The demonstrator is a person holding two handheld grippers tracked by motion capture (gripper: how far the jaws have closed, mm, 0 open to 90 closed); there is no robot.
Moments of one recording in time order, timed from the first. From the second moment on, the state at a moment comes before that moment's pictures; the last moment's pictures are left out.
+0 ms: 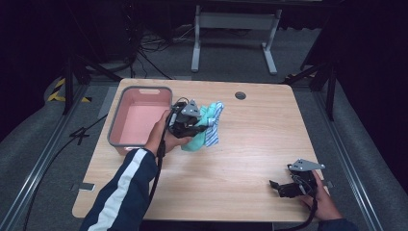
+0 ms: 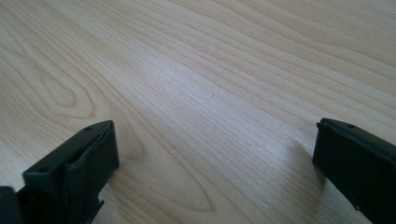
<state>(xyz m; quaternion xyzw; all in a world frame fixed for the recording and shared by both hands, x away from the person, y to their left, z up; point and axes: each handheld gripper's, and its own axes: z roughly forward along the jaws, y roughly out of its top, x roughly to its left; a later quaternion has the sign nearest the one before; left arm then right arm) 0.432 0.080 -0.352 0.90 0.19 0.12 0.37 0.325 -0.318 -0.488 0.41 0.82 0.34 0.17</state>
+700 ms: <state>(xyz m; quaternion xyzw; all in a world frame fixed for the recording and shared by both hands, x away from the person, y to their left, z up) 0.451 0.036 -0.420 0.92 0.21 0.09 0.32 0.325 -0.318 -0.488 0.41 0.82 0.34 0.17</state>
